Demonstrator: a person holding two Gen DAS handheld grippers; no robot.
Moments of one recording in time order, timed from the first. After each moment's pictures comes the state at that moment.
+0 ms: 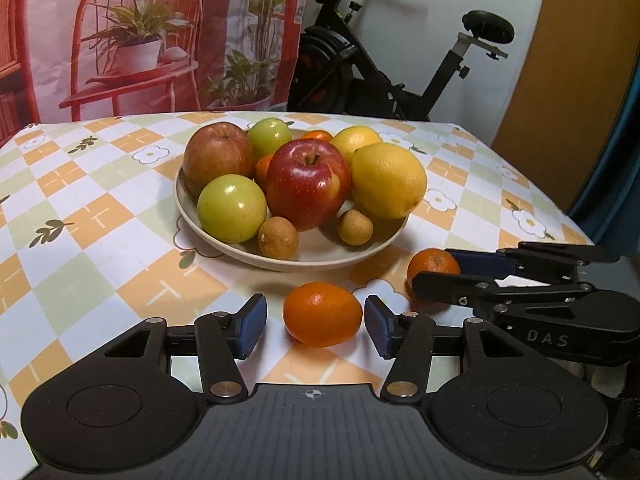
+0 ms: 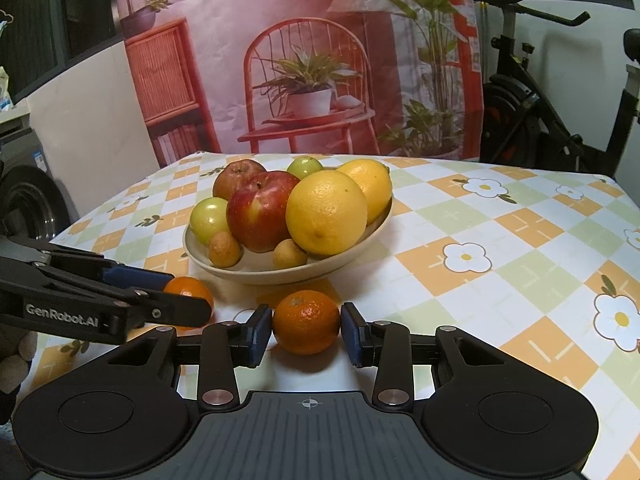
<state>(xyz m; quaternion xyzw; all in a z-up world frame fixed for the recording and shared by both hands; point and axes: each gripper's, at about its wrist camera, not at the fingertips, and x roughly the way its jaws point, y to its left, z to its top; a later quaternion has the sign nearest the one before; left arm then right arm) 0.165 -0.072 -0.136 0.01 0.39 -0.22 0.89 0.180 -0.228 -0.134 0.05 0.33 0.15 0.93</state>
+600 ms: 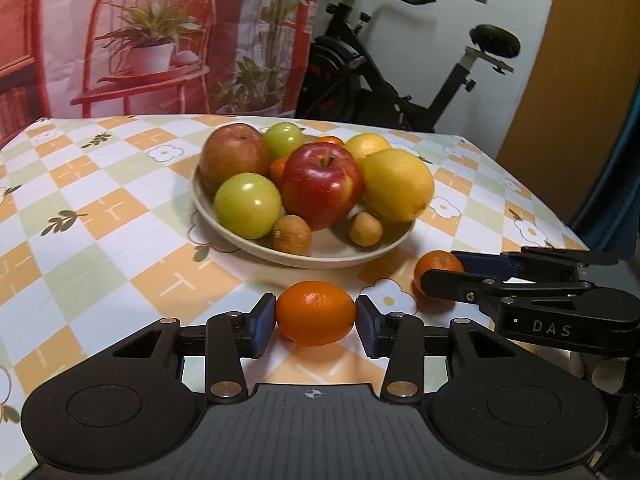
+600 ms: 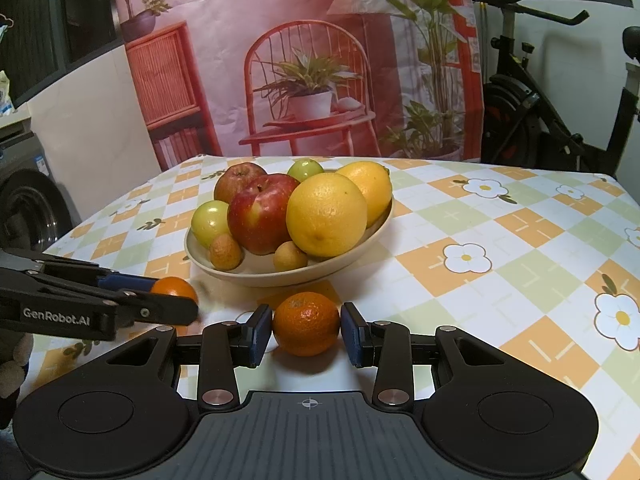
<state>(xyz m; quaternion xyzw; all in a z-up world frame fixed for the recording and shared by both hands) 0.154 -0.059 -0.135 -0.01 0.38 -0.21 0.90 0.180 -0.229 -0.134 0.06 0.33 0.15 0.93</state>
